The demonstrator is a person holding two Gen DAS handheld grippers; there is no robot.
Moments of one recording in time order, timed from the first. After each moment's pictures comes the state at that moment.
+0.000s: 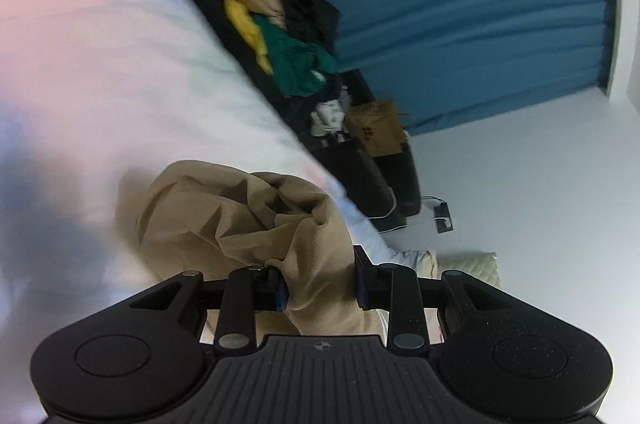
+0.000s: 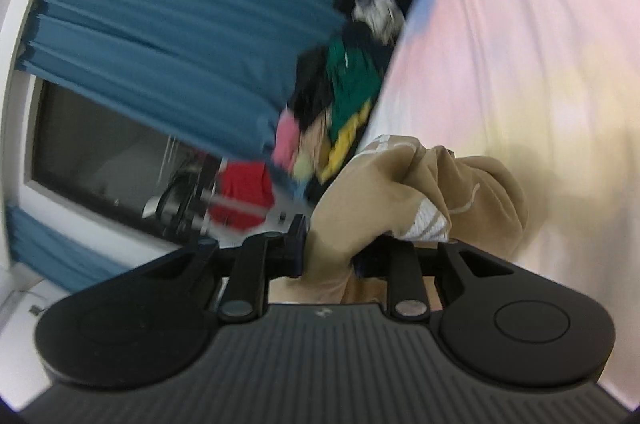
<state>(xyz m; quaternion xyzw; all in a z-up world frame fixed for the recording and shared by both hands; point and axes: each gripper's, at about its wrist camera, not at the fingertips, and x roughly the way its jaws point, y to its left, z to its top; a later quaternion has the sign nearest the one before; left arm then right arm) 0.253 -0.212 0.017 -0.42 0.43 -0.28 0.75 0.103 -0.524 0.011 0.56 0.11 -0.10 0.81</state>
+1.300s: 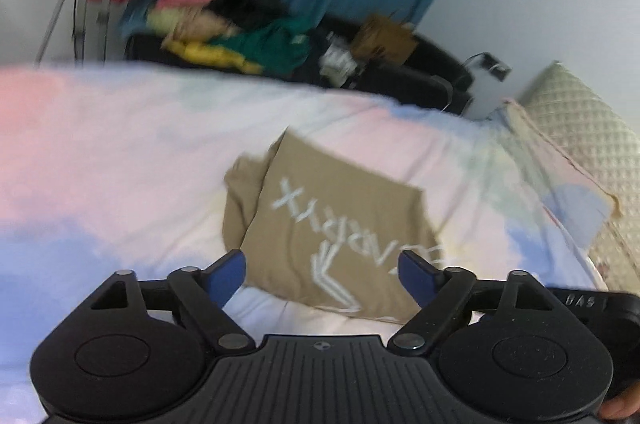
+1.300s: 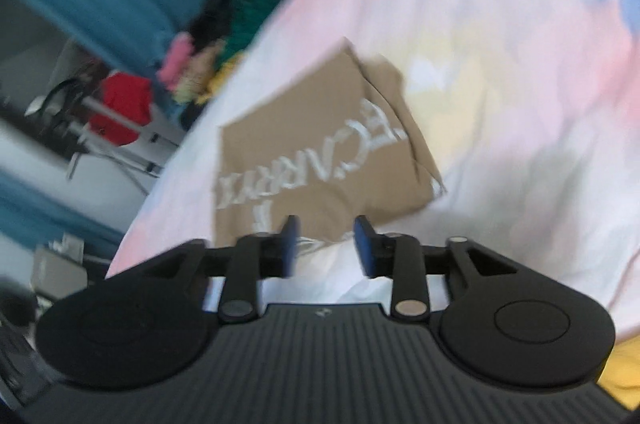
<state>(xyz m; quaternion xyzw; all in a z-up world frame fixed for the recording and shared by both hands) 0.156 -0.239 -0.008 -0.05 0.37 -0.33 0.87 0.022 -0.491 -0.033 0.43 0.29 -0.18 0.84</state>
